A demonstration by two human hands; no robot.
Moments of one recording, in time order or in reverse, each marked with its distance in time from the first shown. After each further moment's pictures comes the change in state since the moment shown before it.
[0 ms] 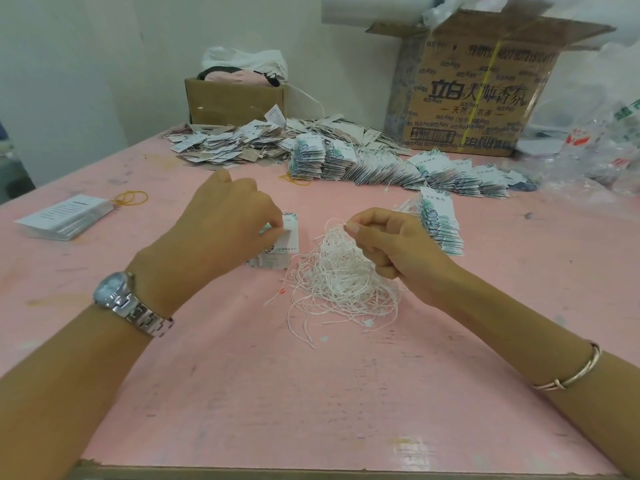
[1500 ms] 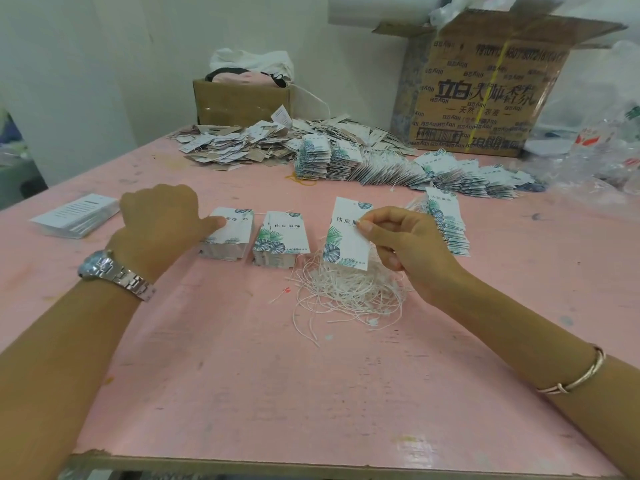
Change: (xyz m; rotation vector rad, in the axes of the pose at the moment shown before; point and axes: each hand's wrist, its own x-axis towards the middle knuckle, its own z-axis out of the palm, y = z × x) left_hand -0.004 -0.072 0.038 0.170 -0.190 -0.637; right_hand 0.004 0.007 -0.002 0.052 0.162 -0.079
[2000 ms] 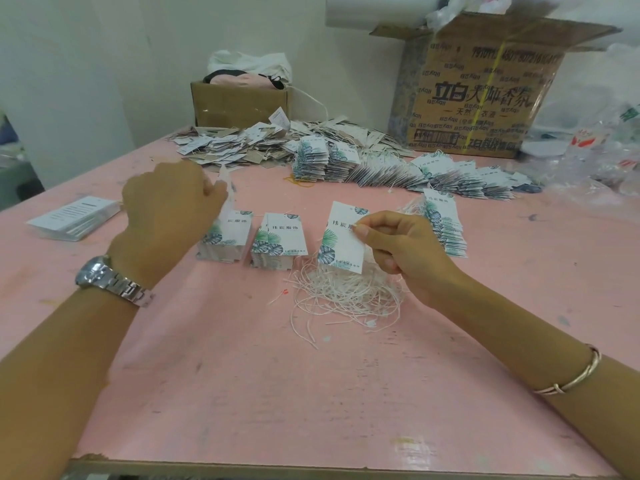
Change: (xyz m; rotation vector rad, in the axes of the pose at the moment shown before) left_hand -0.014 0.016 -0.026 -0.322 0.256 0.044; right_hand -0.002 -0.001 0.001 0.013 -0.022 0.041
